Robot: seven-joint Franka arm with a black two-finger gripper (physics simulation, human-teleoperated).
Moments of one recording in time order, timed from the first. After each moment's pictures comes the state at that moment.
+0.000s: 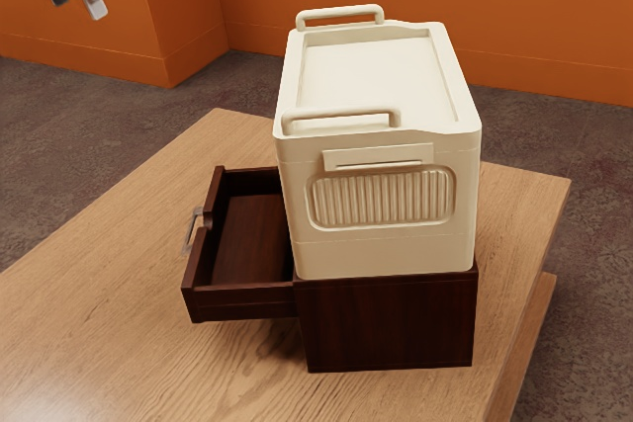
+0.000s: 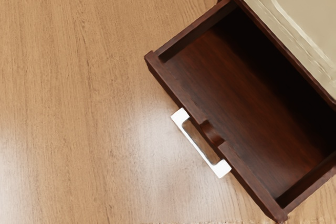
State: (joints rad) arm -0.41 -0.13 0.50 -1.27 0.06 1.35 0.25
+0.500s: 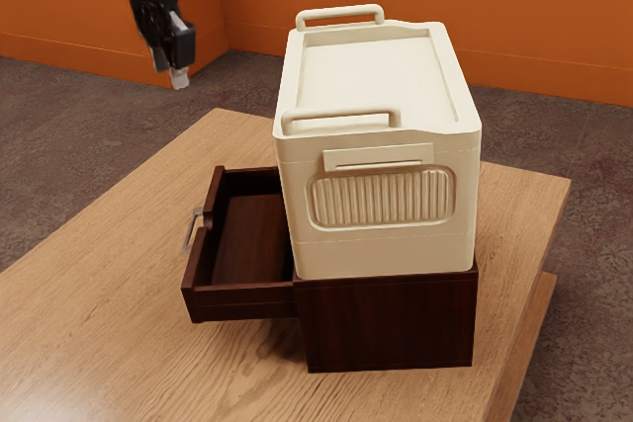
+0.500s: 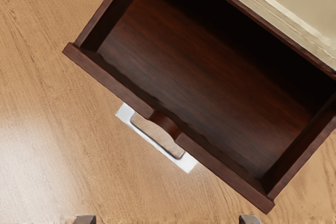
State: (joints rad) arm -0.49 -0.01 0.35 -1.34 0.15 1.35 0.31
